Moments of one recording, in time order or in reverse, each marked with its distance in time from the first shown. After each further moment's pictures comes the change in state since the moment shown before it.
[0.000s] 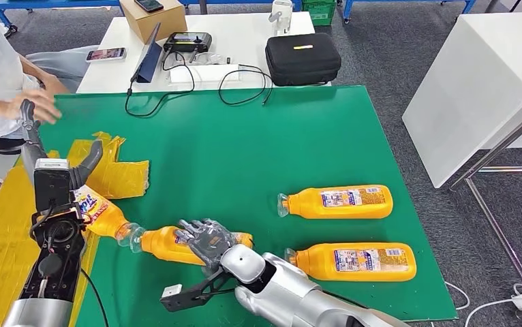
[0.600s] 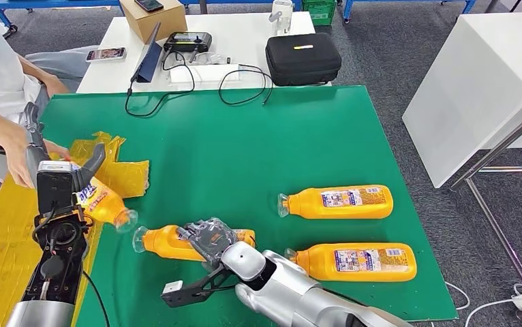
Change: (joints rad) left arm 0.010 -0.008 0.000 0.000 0.000 -0.004 0.000; right arm -0.011 0.003 -0.009 0.012 0.005 -0.001 0.010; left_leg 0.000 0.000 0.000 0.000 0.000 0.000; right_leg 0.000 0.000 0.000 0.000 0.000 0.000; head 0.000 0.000
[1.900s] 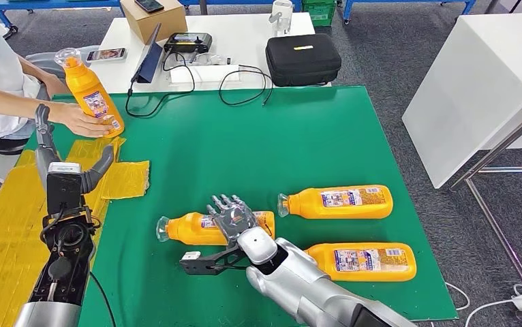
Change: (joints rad) left arm 0.006 -0.033 0.001 0.001 -0.029 -0.012 0.000; right arm -0.017 -0.013 -0.177 0.057 0.111 0.047 0.125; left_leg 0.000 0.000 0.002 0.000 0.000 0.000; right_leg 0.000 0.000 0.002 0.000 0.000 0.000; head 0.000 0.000
